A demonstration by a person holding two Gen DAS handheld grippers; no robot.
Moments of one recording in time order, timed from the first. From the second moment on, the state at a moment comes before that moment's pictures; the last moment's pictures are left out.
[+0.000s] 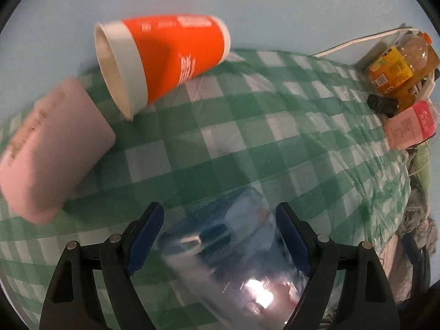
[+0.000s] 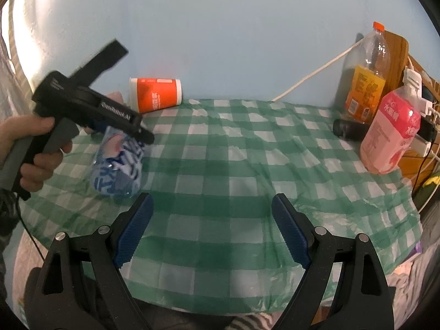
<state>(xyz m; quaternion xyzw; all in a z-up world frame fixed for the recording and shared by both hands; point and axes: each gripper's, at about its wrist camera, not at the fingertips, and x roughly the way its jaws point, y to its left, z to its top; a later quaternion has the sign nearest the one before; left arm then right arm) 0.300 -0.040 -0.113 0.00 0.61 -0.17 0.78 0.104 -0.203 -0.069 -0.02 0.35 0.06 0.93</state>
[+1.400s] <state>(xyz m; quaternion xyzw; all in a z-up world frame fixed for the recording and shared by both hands) 0.213 -0.055 -0.020 0.14 0.31 -0.08 0.94 0.105 -0.194 -0.070 -0.03 0.34 0.06 0.94</state>
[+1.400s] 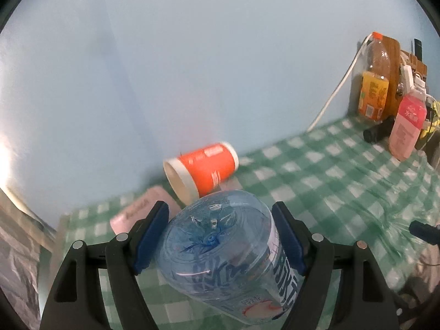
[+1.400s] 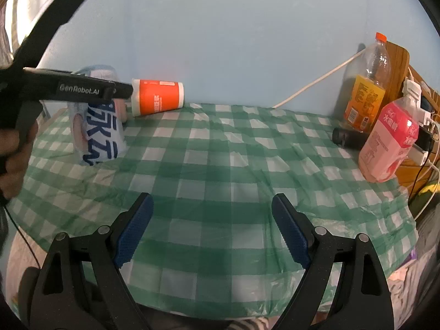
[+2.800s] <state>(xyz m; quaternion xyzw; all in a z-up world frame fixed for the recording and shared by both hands) 0.167 -0.078 -0.067 0.14 0.26 -0.05 0.95 0.105 -0.208 -0.078 -0.02 0.35 0.06 0.93</state>
